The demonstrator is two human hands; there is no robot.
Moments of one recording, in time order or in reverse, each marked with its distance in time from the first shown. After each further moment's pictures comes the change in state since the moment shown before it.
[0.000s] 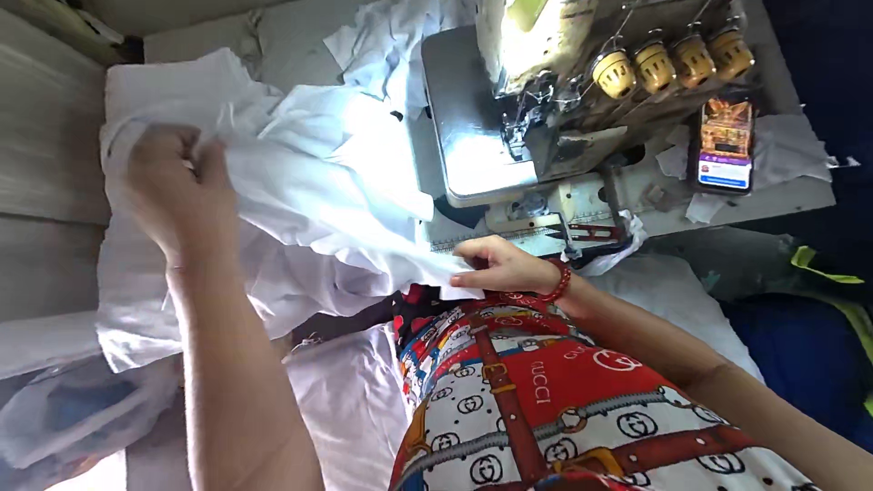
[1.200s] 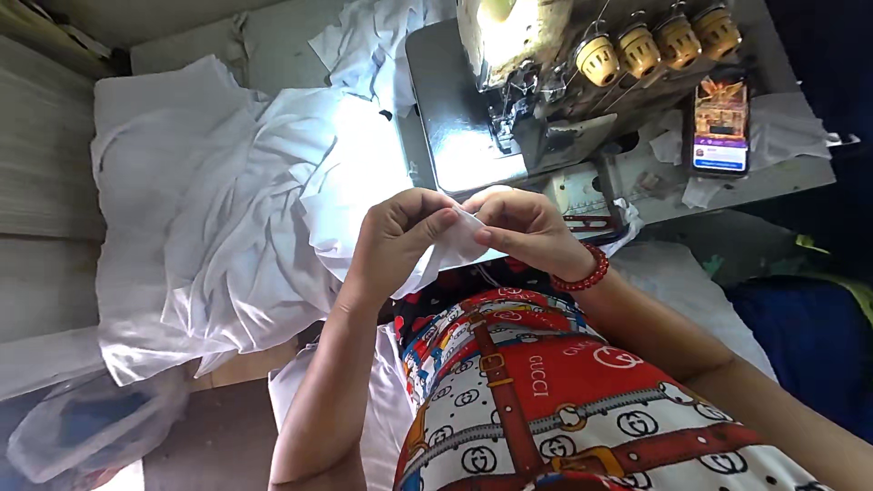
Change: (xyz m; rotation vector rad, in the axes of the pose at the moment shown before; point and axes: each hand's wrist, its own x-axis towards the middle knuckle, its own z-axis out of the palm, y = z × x) left_hand -0.090 0.116 0.057 -1.119 -0.608 0.269; right_hand -0.010 -0.040 -0.017 0.220 0.316 -0.489
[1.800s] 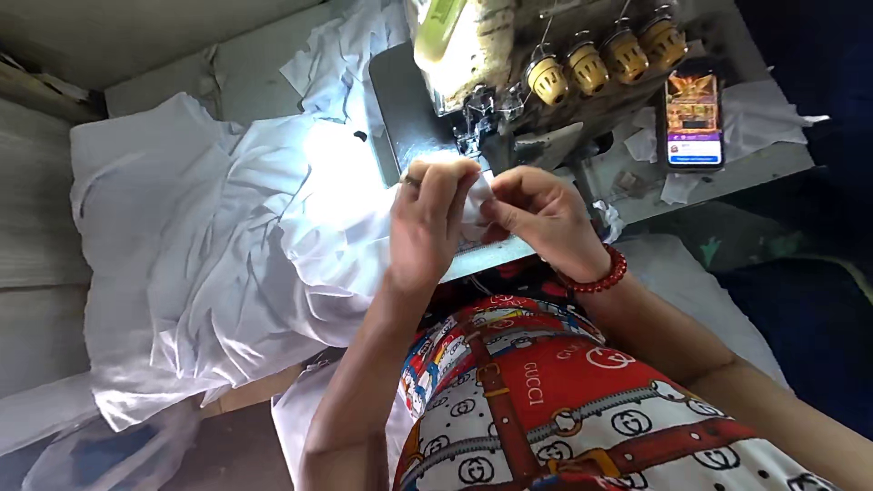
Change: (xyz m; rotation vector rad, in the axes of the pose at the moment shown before) left_hand 0.064 -0.016 0.057 0.649 0.302 0.600; right_hand -0.005 -0.034 -0.023 -0.179 0.266 0.149
